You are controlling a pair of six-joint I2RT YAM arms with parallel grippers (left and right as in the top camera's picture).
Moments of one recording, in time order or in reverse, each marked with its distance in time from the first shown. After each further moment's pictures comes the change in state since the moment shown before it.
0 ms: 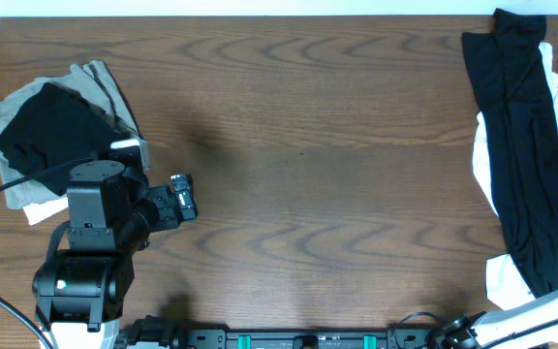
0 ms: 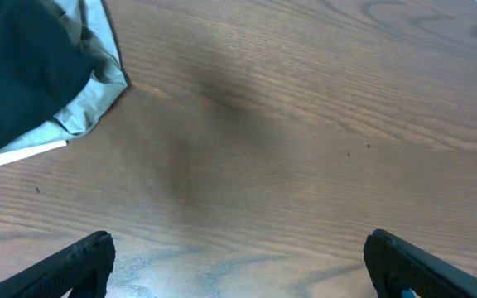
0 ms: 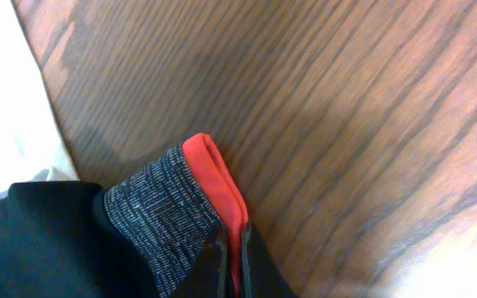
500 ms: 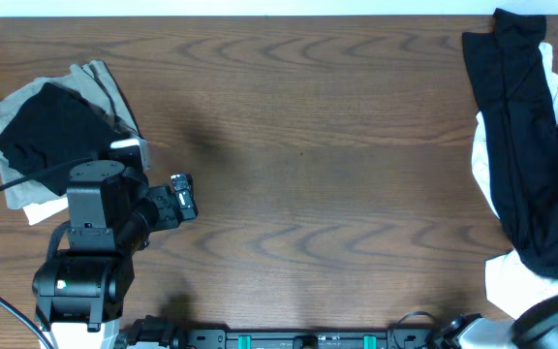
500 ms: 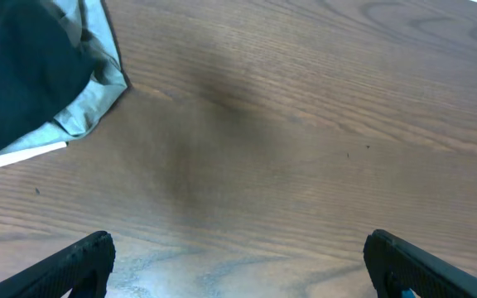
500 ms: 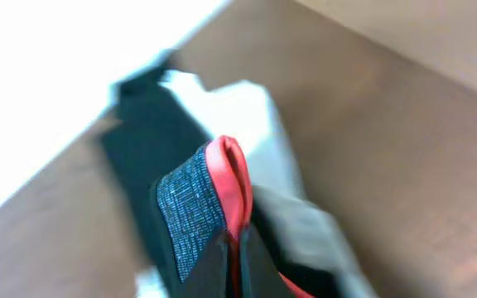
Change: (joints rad) left arm 0.000 0.000 0.000 0.005 0.000 0.000; right arm 0.135 -0.566 -0.022 -0.152 -0.119 0.029
